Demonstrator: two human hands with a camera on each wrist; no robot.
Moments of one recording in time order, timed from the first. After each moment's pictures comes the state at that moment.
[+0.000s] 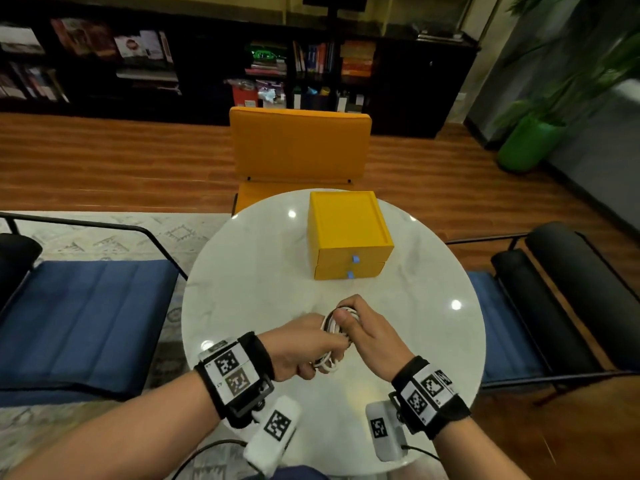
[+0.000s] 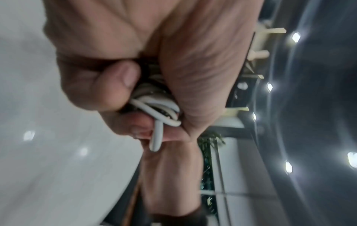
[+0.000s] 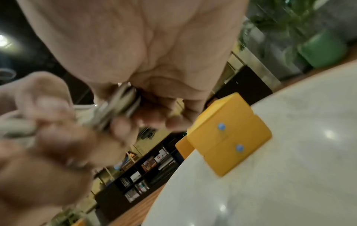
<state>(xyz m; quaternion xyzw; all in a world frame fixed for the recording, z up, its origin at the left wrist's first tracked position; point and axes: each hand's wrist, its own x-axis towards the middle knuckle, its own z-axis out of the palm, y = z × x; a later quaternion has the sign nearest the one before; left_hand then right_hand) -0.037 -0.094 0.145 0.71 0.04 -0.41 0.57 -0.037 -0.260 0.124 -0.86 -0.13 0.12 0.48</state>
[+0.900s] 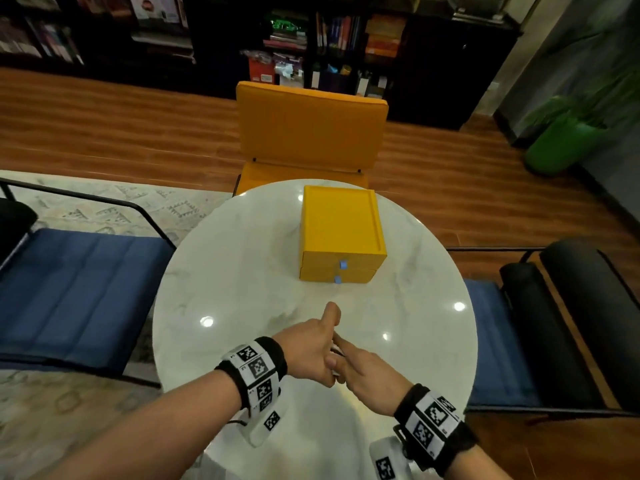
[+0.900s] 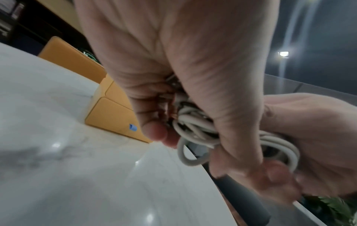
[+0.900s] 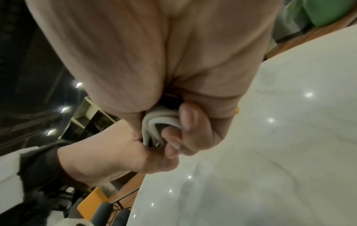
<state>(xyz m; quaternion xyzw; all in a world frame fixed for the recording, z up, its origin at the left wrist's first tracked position) 0.017 -0.151 0.069 0.87 -0.20 -0.29 0.33 -0.008 -0.321 0.079 -0.84 -0.16 0.36 0.37</state>
